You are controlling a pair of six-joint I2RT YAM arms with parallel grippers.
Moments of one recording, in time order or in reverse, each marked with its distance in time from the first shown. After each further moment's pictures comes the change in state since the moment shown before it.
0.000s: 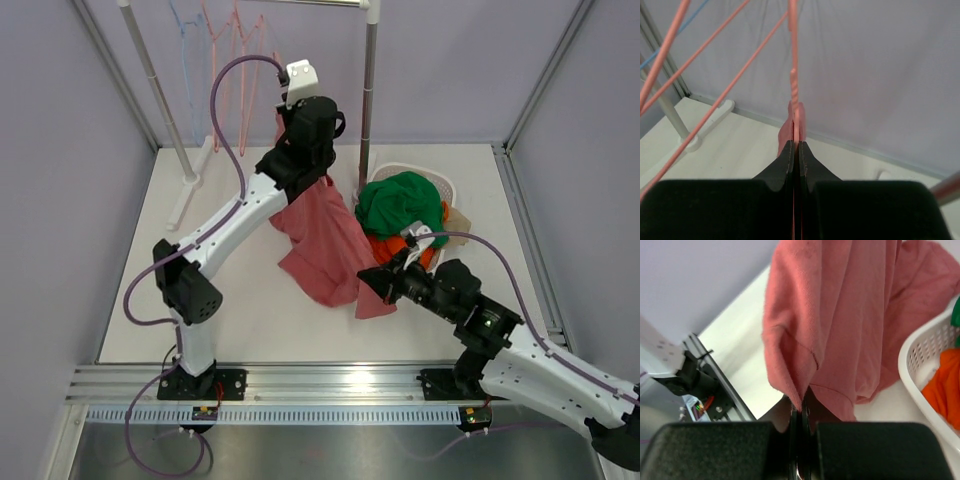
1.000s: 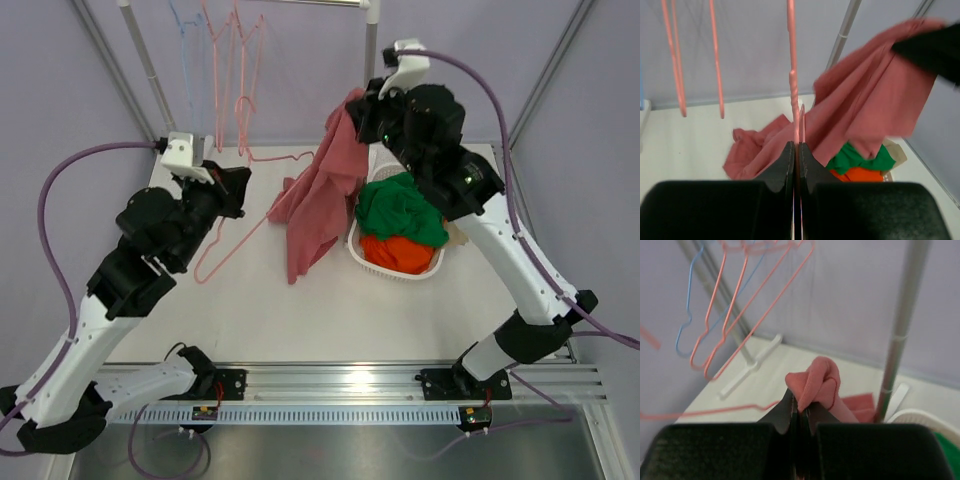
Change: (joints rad) left arm -0.014 -0.979 -0.667 -0.245 0.704 -0.074; right arm -0.154 0.888 1.382 -0.401 0.256 -0.236
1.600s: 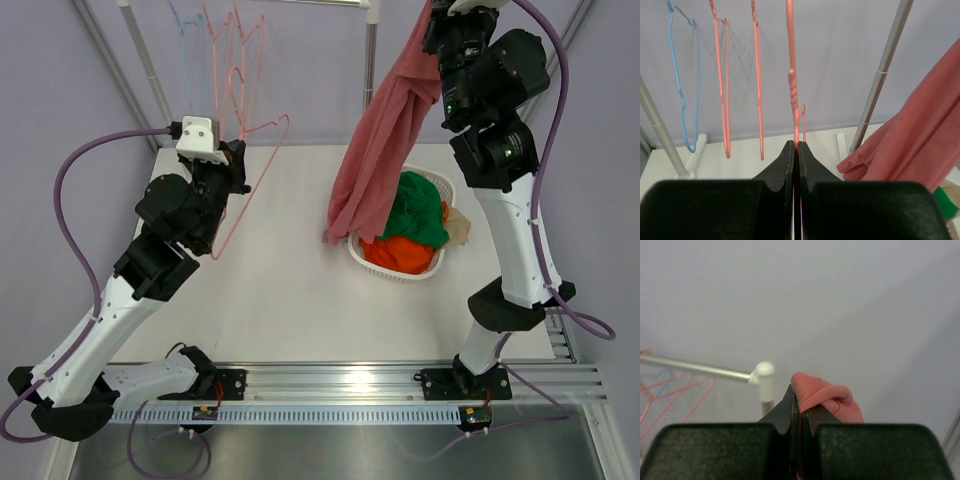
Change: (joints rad) left arm 0.000 0.058 -0.032 0.241 -0.157 0.229; right arm -0.139 0.226 0.629 0.093 0.185 -0.443
